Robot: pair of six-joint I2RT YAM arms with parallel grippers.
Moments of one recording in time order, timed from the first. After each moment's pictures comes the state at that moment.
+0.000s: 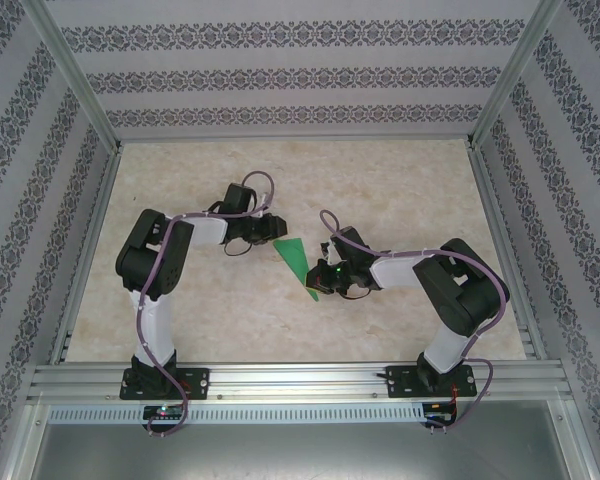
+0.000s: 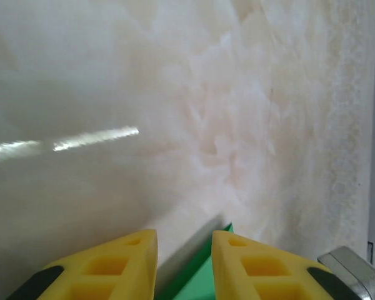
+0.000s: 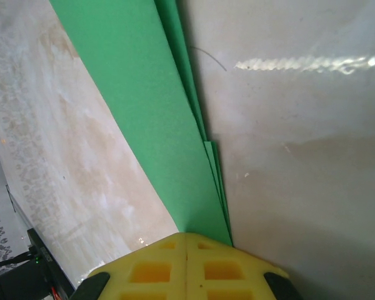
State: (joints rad) left arm -0.35 2.02 1.13 0.02 0.62 -0.62; right arm 0.60 1.73 0.68 0.05 -0.55 0.82
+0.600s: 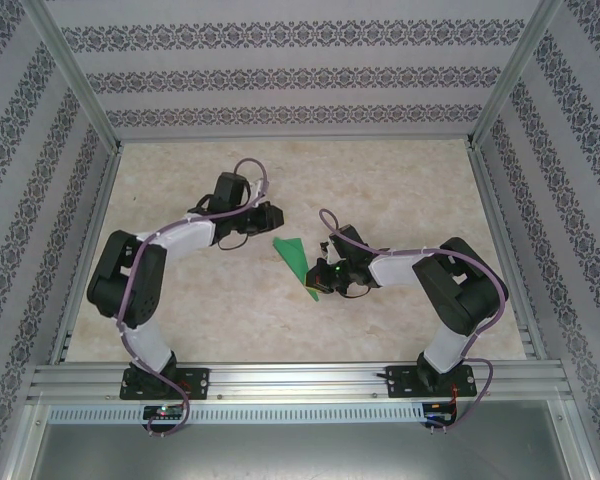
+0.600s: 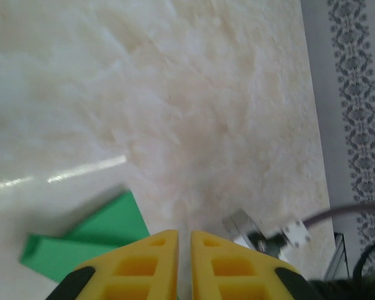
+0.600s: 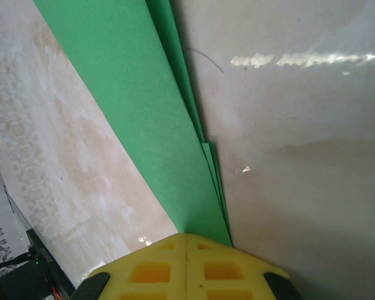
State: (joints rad) left arm -0.41 1.74 1.04 -0.04 0.59 -0.65; right arm 0.60 1.73 0.71 0.02 -0.55 0.82
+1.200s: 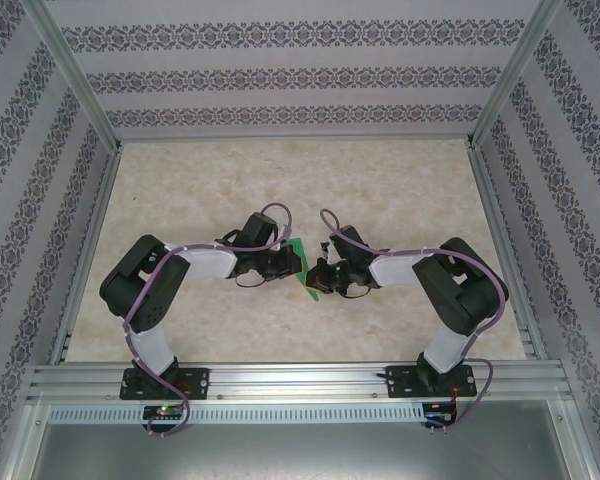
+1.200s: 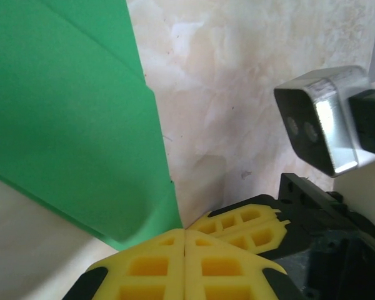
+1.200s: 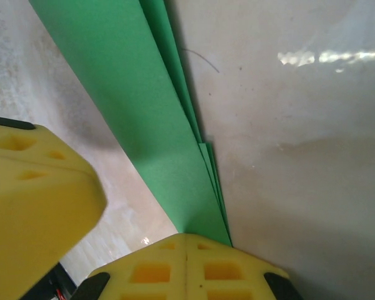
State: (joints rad) left arm -0.61 1.79 0.87 0.05 0.56 -0.85; right arm 0.60 1.73 0.70 0.03 -0.55 0.84
